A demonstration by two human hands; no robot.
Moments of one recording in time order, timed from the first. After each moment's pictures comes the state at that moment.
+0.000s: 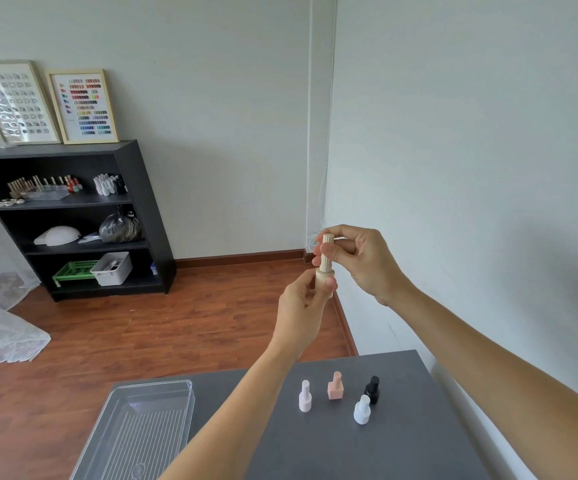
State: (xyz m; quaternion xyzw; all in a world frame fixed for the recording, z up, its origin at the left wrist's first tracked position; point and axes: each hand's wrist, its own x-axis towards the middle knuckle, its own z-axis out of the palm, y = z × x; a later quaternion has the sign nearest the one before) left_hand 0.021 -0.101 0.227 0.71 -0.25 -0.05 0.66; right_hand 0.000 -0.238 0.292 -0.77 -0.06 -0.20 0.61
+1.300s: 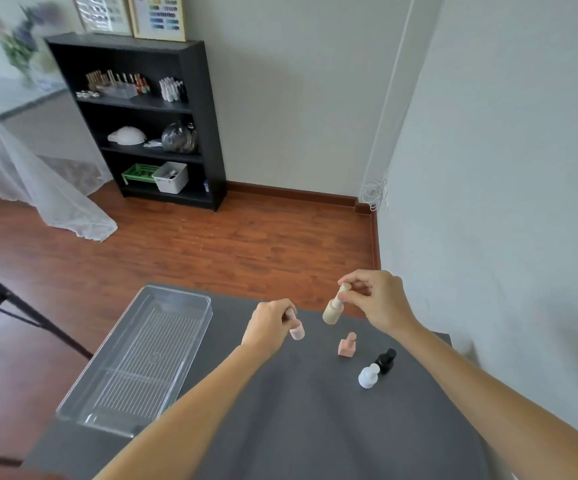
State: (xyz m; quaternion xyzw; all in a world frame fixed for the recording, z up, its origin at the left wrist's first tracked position) left_hand 0.036 -0.044 0.068 0.90 -0.06 -0.11 0.41; right_hand 0.011 -0.258 0.146 -0.89 0.01 -0.04 0.45
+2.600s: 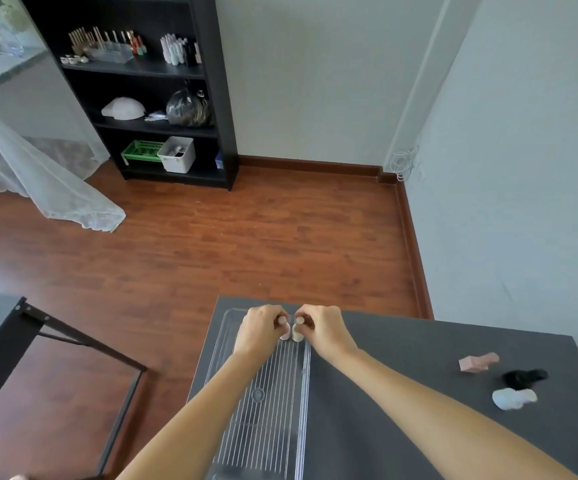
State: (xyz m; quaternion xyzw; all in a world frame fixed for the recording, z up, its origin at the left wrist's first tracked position) left_hand 0.153 0.187 0.021 0.94 -0.07 -0.13 0.31; right_hand 0.128 0.033 0.014 -0.92 0.01 0.07 0.40
